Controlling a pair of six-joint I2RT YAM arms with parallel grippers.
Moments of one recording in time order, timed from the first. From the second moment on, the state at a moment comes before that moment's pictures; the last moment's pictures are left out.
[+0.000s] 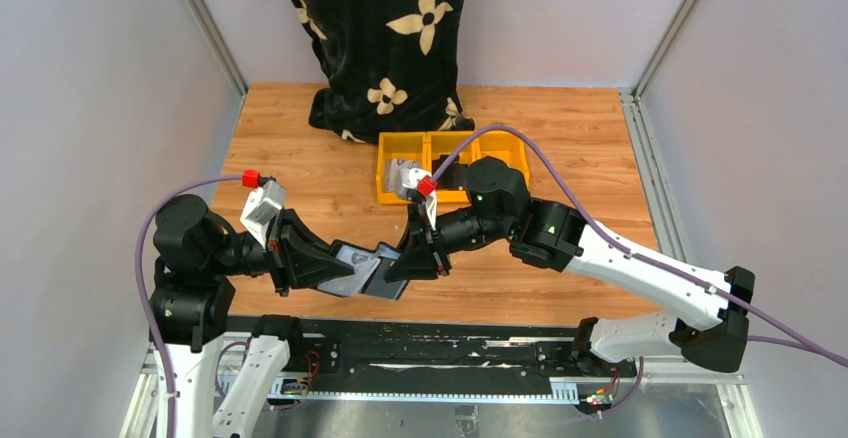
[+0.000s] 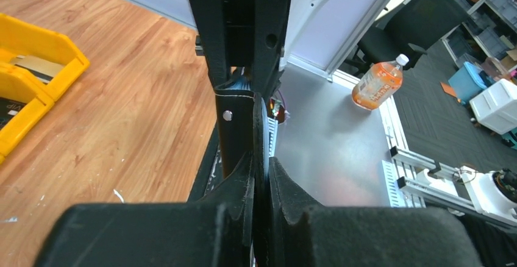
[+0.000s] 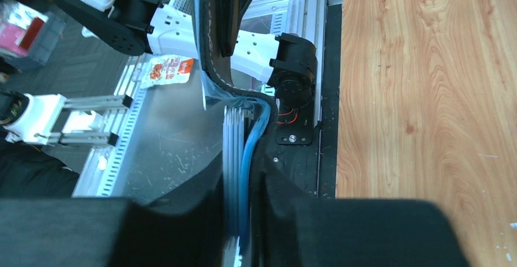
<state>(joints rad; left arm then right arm) -0.06 0.55 1.09 -0.65 1.41 -0.27 1.13 1.22 1.29 -0.29 -0.67 0.16</state>
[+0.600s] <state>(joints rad) -0.06 0.52 0.98 -0.41 0.95 -0.54 0.98 1.02 1.15 0.04 -0.48 0.44</state>
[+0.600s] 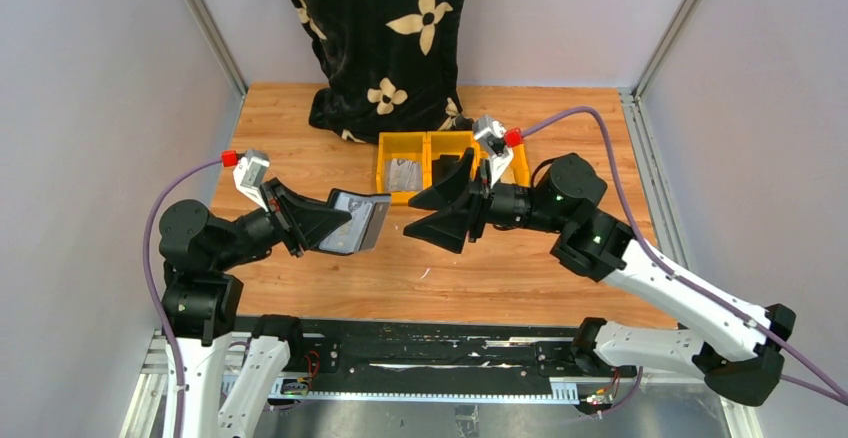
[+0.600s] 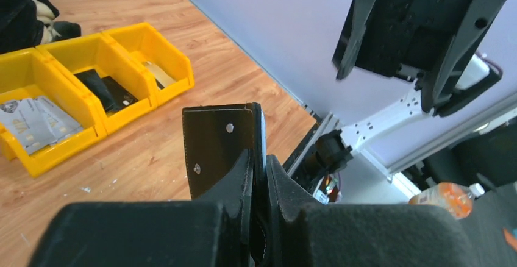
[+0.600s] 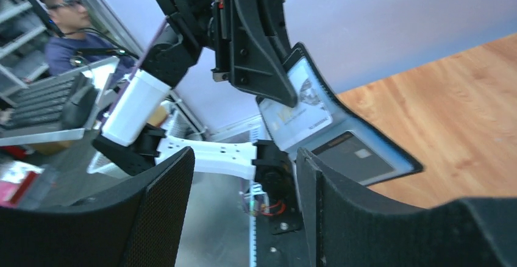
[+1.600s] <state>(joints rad) -0.06 0.50 0.93 -0.21 0.99 -0.72 0.98 1.37 1.04 0.62 -0.71 0.98</state>
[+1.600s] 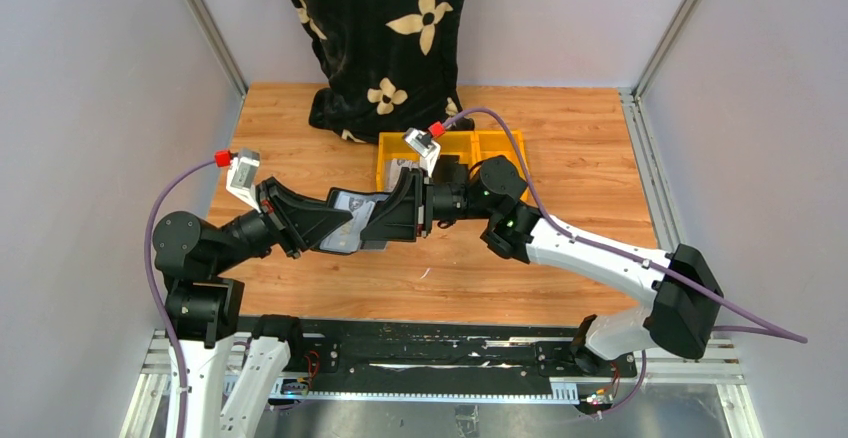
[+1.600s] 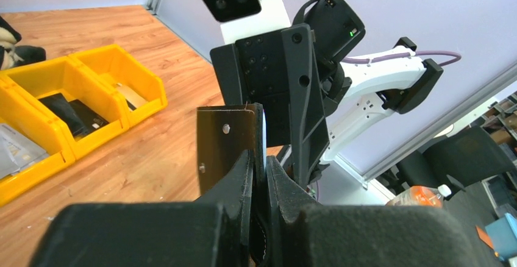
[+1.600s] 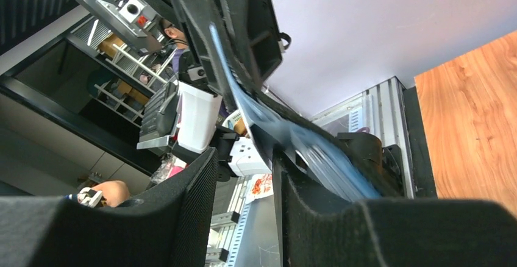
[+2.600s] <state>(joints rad) -0.05 0.49 0.84 -0.01 1.13 -0.96 0.99 1.41 1.05 0.78 -0.78 1.06</state>
